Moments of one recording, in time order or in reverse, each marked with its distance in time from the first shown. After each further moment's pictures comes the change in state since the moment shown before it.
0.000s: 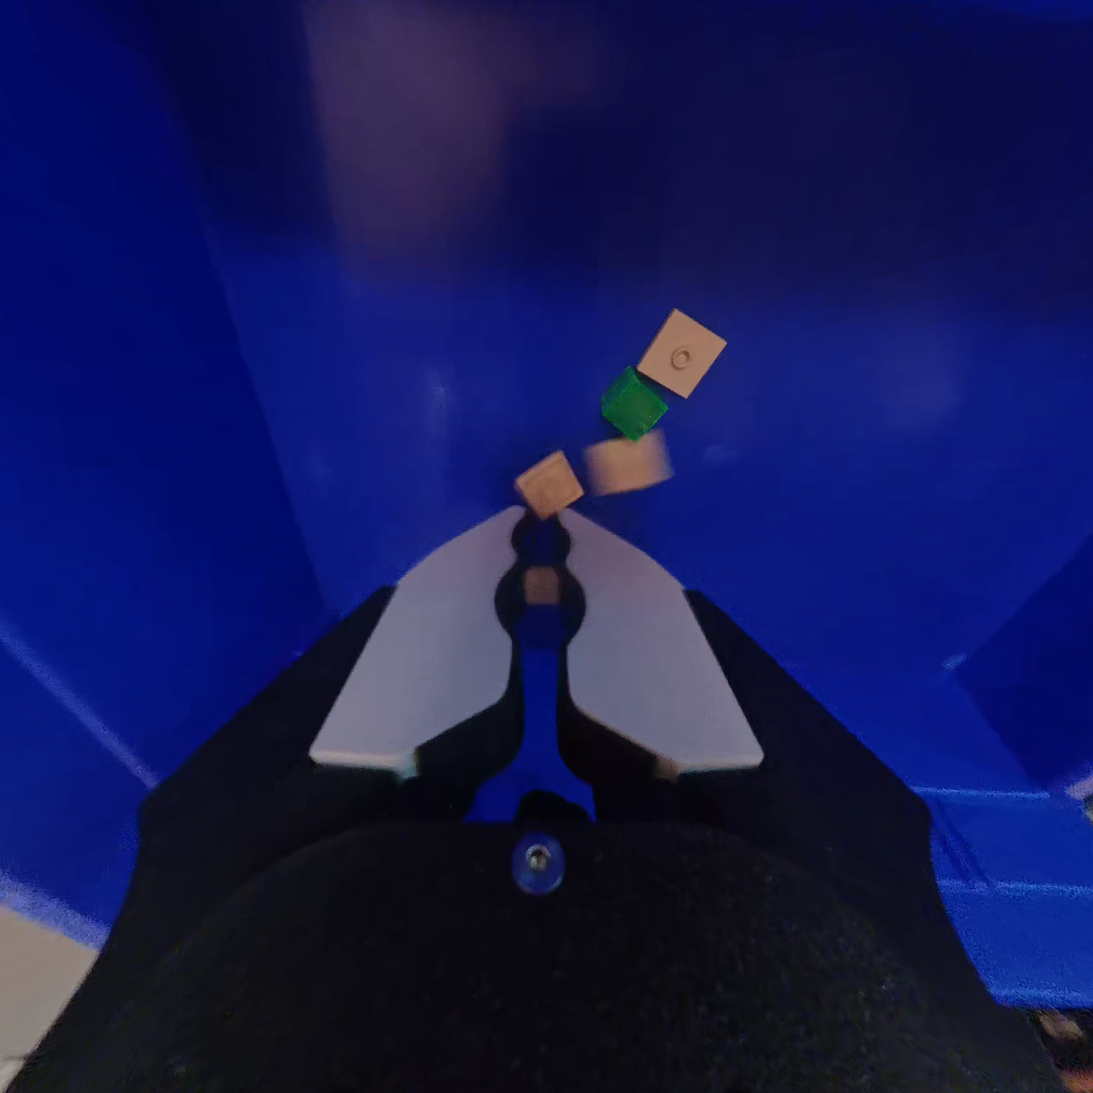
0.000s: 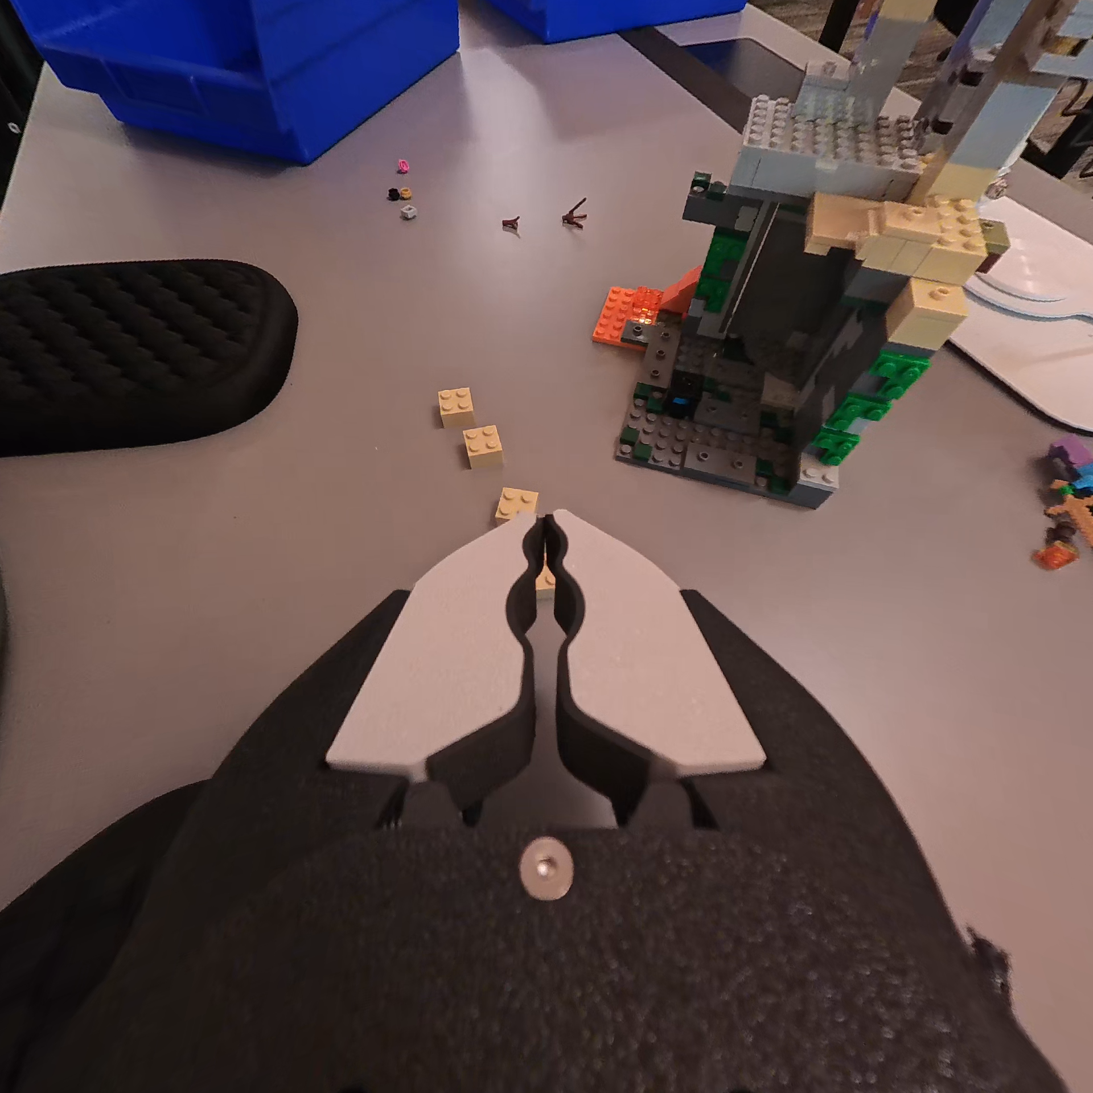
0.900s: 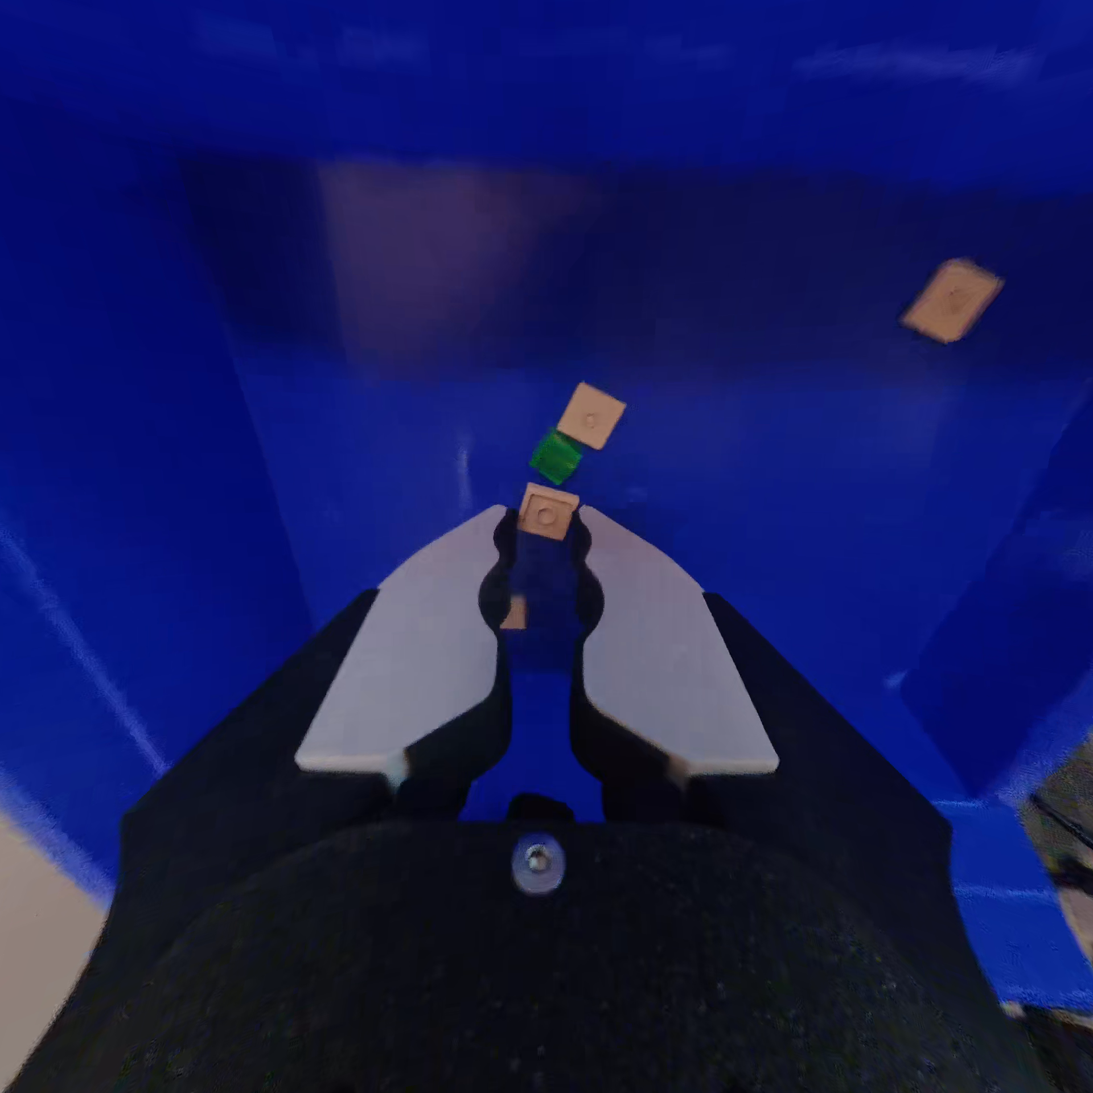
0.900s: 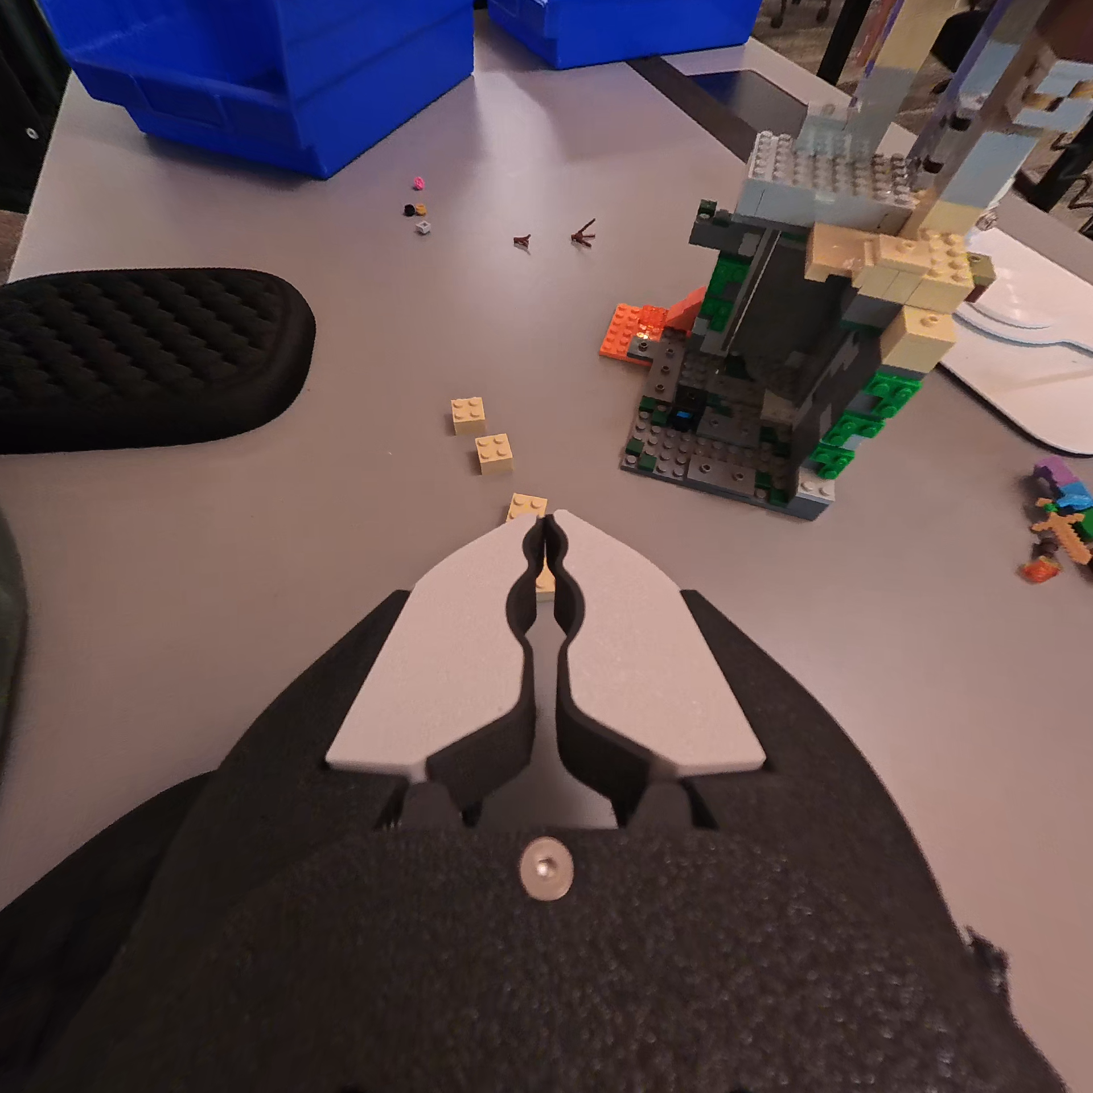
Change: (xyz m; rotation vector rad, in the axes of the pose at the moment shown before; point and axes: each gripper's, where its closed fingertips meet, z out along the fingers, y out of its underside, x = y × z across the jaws) left arm 0.019 -0.024 -0.020 0.122 -0.028 0.045; right arm -0.004 -0.005 -0.006 0.020 -0.004 -0.022
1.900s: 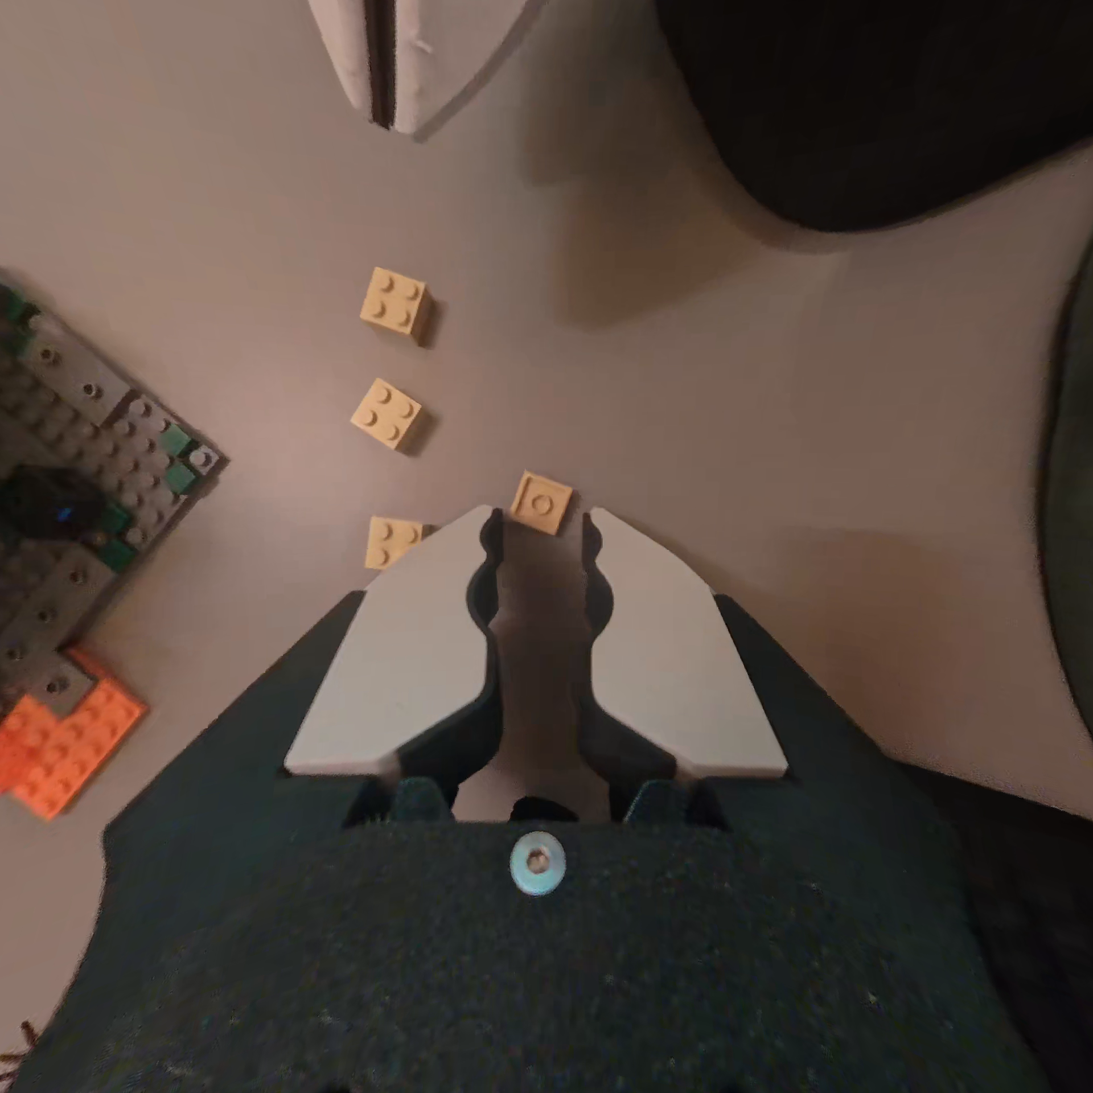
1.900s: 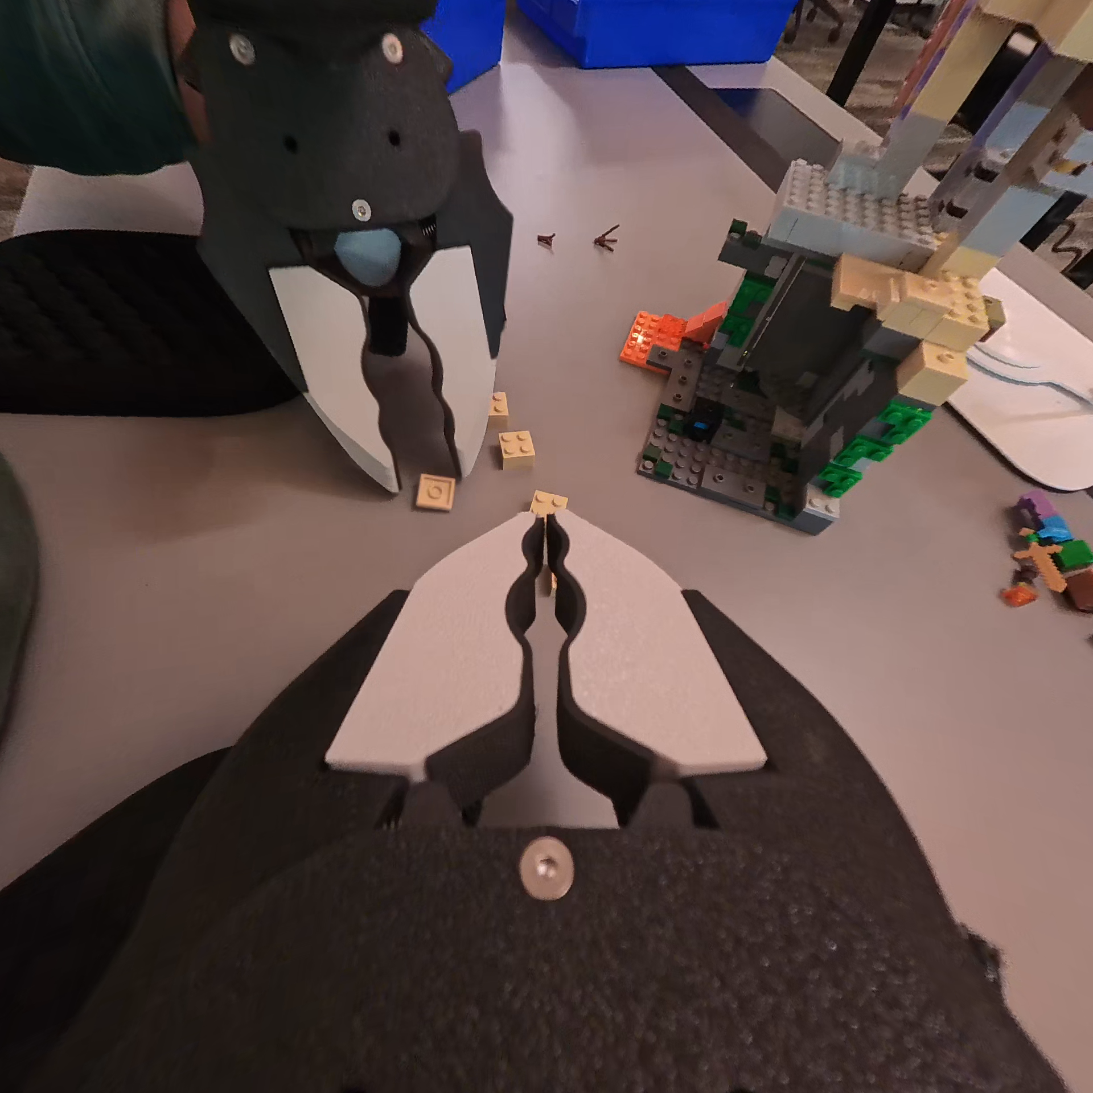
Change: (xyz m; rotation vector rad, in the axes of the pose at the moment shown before) left arm 0.414 -0.295 0.018 0.494 0.271 0.789; right arm -0.012 -0.002 -0.005 -0.011 0.002 -0.078
